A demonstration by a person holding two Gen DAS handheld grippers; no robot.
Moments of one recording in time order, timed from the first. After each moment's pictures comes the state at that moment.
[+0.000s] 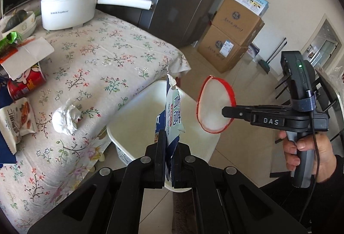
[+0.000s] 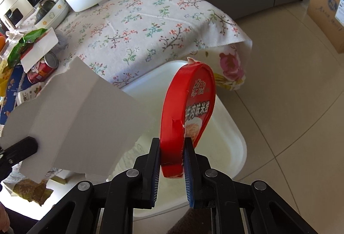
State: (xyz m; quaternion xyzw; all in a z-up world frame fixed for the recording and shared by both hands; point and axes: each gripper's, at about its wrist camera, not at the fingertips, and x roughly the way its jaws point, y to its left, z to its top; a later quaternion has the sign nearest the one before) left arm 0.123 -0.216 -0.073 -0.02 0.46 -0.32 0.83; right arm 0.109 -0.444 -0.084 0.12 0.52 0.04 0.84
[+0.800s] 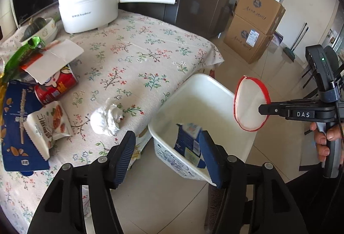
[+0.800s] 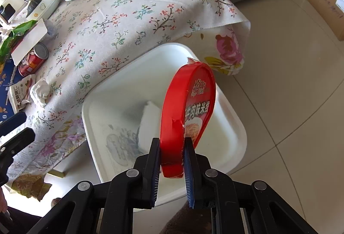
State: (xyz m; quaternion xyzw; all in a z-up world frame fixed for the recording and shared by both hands) left arm 0.136 -0.192 -0.075 0.06 0.46 -0.24 0.85; right arm 0.117 -0.440 -0.102 0.13 0.55 0.04 0.82
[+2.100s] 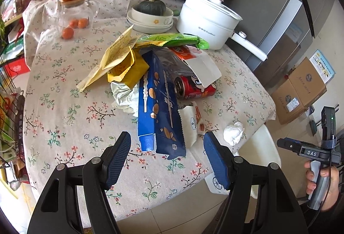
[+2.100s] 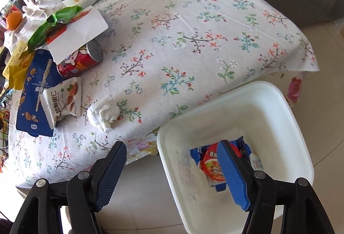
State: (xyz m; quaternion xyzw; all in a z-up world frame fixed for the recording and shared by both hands) left arm 0.155 0.040 -0.046 -0.12 0.46 -0.07 0.88; right arm 0.179 -0.300 -0.067 0.08 0.54 0.10 0.83
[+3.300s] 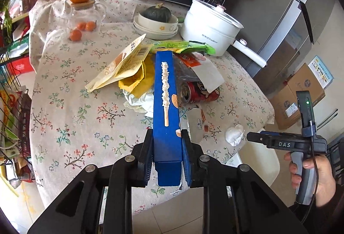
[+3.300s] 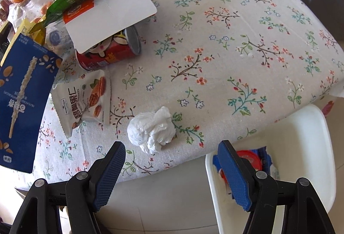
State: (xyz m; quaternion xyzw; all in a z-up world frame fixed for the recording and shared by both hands) left arm 0.130 0.057 -0.032 -0.13 0.44 -0.06 0.89; right arm 0.220 -0.217 -0.086 0.04 0.57 0.13 0.81
